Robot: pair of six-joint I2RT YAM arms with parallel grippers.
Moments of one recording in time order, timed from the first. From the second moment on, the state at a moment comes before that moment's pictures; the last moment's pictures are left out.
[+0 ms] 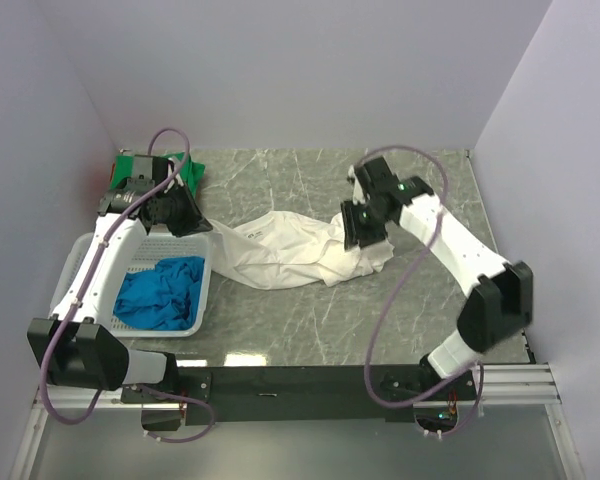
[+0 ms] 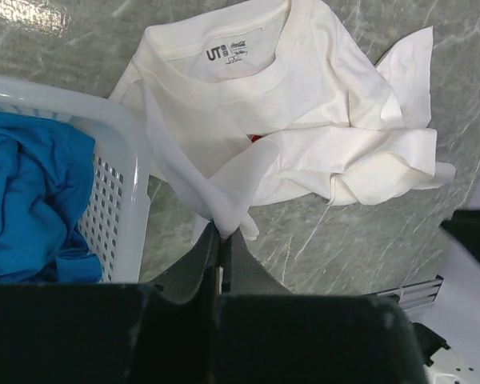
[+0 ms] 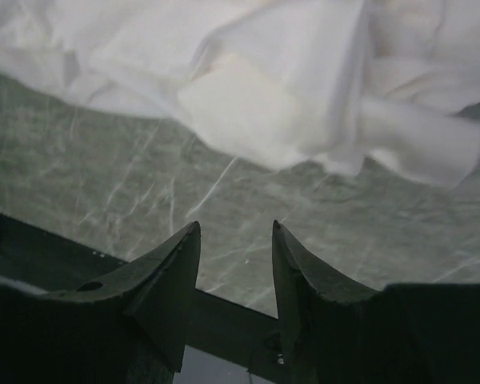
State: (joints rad) left arm -0.10 1.32 1.31 -0.90 0.26 -0.56; right arm 0.45 1.62 1.49 -1.01 -0.10 0.25
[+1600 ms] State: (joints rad) left arm -0.10 1.28 1.27 -0.91 0.24 -0.58; right arm 0.38 1.56 0.98 -0.53 -0.30 0.41
